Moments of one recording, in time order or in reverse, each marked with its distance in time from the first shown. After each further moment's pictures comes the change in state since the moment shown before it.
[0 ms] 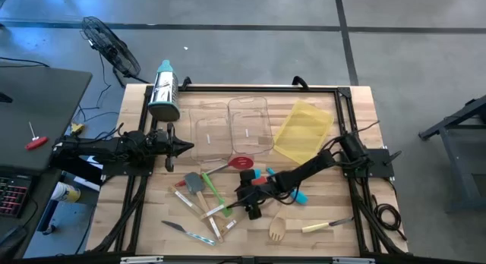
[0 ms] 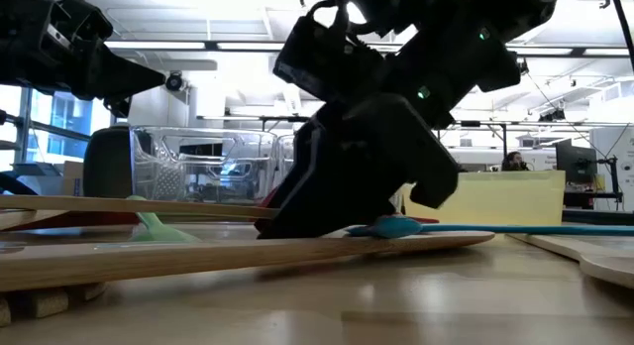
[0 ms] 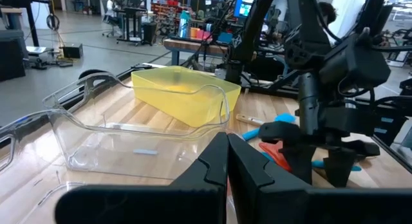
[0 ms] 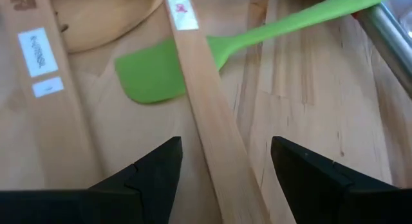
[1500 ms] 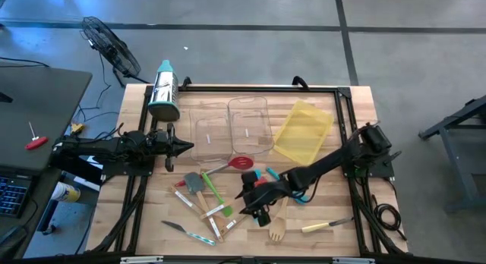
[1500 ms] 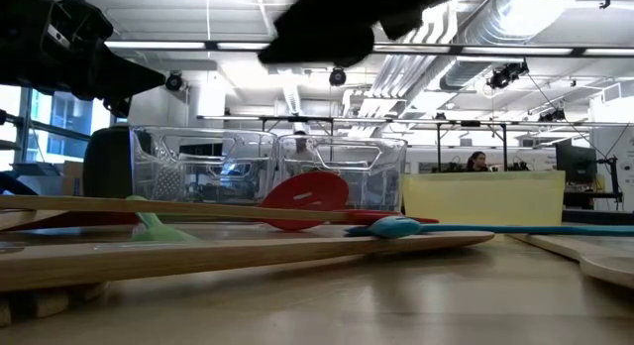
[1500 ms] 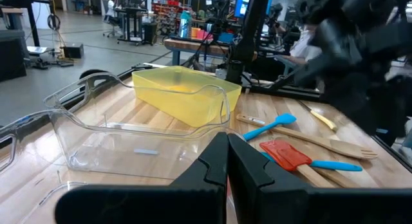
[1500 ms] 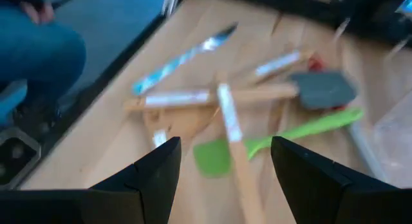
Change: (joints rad) left arm 0.000 0.000 0.000 -0.002 -0.002 0.000; right arm 0.067 -0.242 -0.002 -0.057 -0.100 -0.050
